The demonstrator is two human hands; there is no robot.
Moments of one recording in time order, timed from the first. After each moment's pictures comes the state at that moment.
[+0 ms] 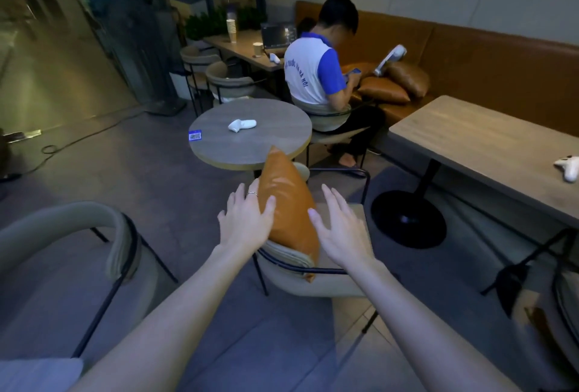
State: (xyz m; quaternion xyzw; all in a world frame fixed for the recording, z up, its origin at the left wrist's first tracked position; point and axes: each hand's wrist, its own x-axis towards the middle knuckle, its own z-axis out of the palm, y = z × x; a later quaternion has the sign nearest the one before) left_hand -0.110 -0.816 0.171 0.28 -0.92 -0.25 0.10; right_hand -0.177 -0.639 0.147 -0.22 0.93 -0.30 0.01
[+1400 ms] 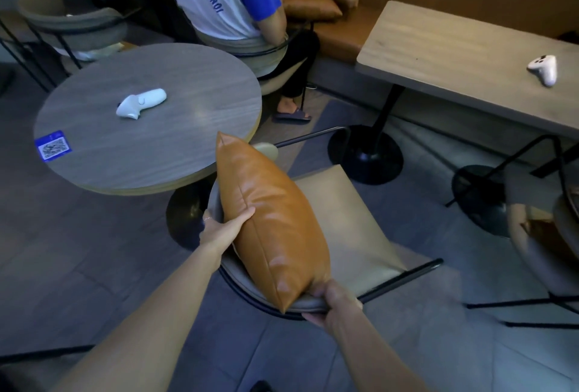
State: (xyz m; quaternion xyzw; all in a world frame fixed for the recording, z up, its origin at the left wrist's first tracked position) left_hand -0.371 -1.025 -0.065 0.37 -0.70 -0.59 -0.17; right_hand -0.280 -0.794 -0.127 0.59 0.46 -0.63 0.21
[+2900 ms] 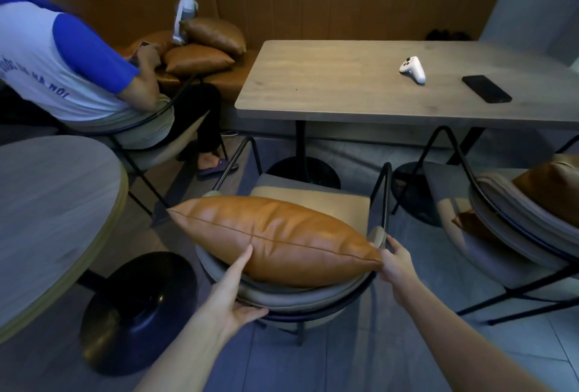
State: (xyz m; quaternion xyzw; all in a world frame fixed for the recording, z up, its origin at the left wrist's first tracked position) left_hand -0.442 -0.758 -0.056 0.34 -0.54 -0.71 -0.29; right_hand -0.399 -0.466 -0.111 0.43 0.63 -0.65 -0.03
